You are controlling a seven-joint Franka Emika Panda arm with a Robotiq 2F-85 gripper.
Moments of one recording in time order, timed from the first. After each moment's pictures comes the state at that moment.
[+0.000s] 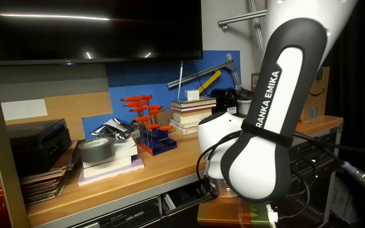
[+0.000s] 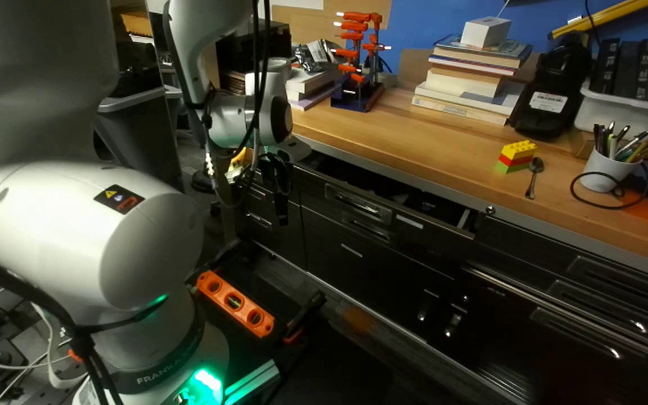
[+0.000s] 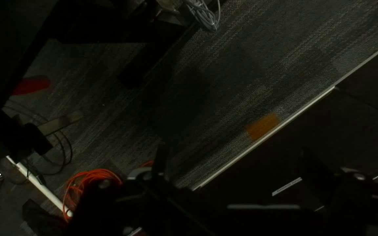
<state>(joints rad) 0.28 0.32 0.08 -2.57 -0.33 2.69 1.39</state>
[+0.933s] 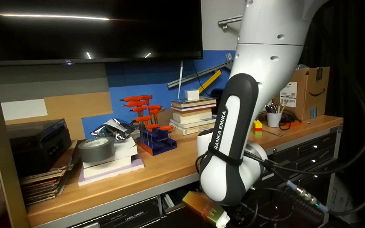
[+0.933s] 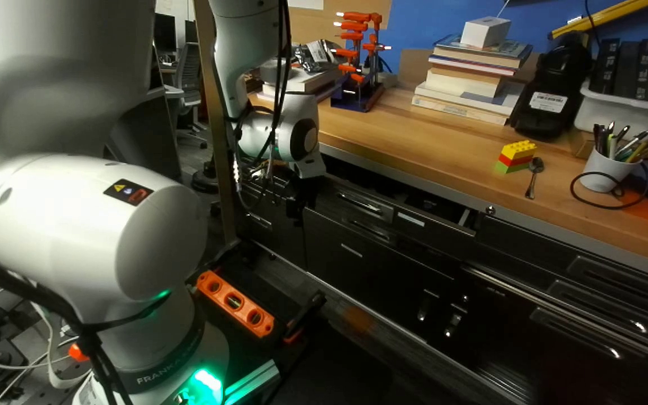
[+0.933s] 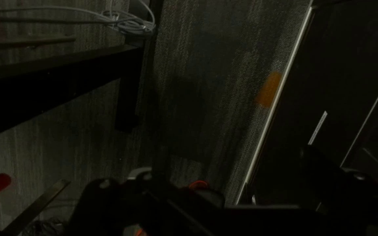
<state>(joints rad) 0.36 0.58 -0.06 -2.35 -0.08 2.79 1.68</state>
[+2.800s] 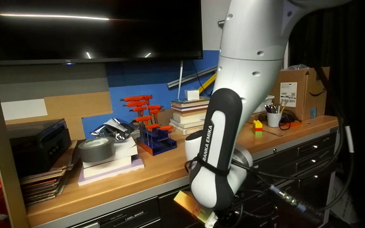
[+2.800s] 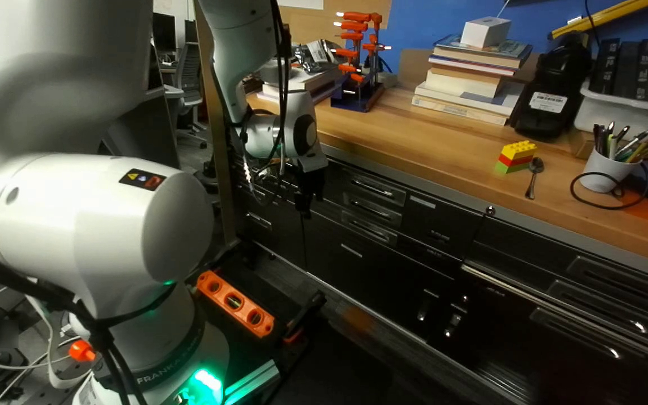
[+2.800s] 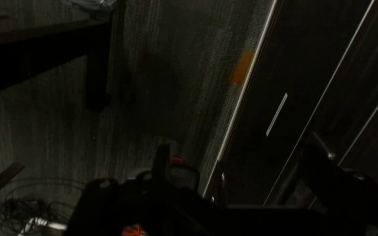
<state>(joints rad) 0.52 0.65 -0.20 -2.24 -0.12 2.80 1.73</state>
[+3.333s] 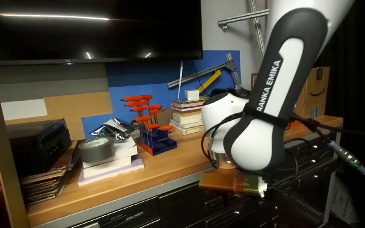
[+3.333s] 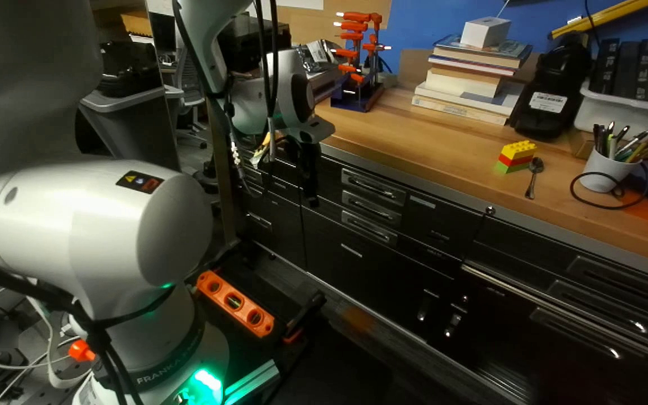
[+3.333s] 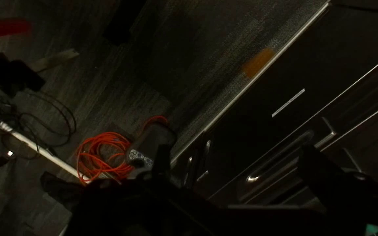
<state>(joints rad) 0.48 0.25 -0.23 -2.52 -0.43 2.68 1.50</state>
